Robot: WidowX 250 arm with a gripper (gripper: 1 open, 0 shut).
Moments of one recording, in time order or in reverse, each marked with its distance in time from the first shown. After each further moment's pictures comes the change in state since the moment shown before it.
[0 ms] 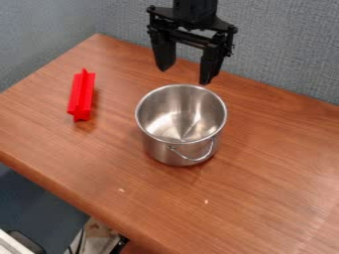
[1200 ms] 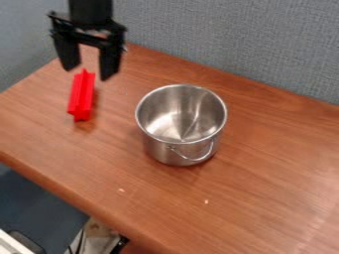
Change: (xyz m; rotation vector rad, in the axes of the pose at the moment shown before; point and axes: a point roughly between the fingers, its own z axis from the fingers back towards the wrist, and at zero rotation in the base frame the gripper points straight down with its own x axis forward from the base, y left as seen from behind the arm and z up) arm -0.039 0.124 -0.009 -0.001 0.063 0.159
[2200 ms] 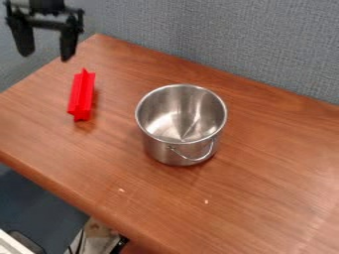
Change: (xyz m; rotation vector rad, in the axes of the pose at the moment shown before) arm 0.026 0.068 -0.020 0.047 0.145 0.376
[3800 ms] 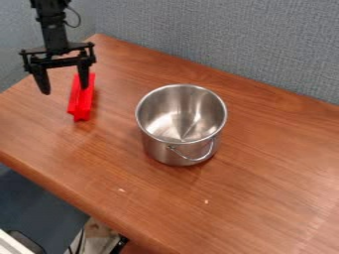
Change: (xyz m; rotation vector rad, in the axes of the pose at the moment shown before) arm 0.033 -0.001 -0.051 -0.138 -0.041 0.249
